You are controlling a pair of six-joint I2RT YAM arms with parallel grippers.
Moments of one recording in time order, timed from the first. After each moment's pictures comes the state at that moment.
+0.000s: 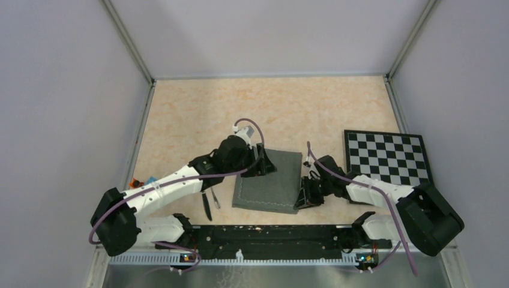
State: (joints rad) left arm -0.89 1.20 0.78 -0.20 0.11 -0.86; right arm 0.61 1.21 0.37 -0.18 -0.55 0.66
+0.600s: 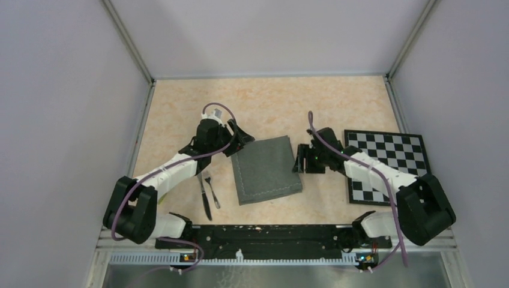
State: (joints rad) left arm -0.43 1.32 0.71 0.10 0.25 -0.94; right arm 0.54 1.31 0.68 -0.36 -0.17 0.52
